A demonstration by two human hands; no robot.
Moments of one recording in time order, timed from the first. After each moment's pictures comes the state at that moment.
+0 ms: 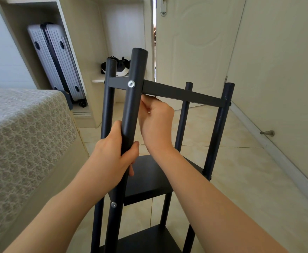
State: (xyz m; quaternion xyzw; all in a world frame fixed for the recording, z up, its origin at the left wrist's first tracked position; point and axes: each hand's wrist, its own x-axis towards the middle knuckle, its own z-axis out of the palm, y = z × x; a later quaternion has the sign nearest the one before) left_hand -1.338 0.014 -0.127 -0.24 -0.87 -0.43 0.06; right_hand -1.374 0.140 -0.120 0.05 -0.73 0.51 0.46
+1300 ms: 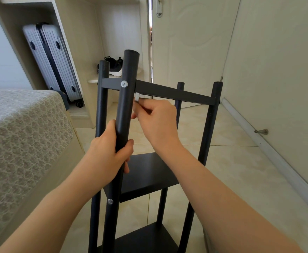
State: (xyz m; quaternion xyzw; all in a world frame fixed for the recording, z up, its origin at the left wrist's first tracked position) left_hand -1.336 0.014 -0.124 -0.24 -0.86 -0.44 0.05; right_hand -1.350 0.156 -0.110 0.05 -0.78 0.48 0.39
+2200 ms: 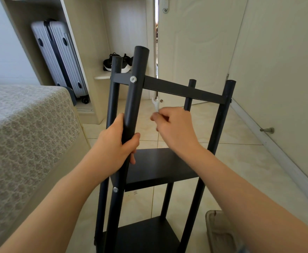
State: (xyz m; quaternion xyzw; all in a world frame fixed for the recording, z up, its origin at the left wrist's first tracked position) left_hand -1.343 0.009 -0.124 -0.26 -0.86 -0.44 0.04; right_hand -1.338 0.180 -0.129 0.01 -0.86 0.43 0.30
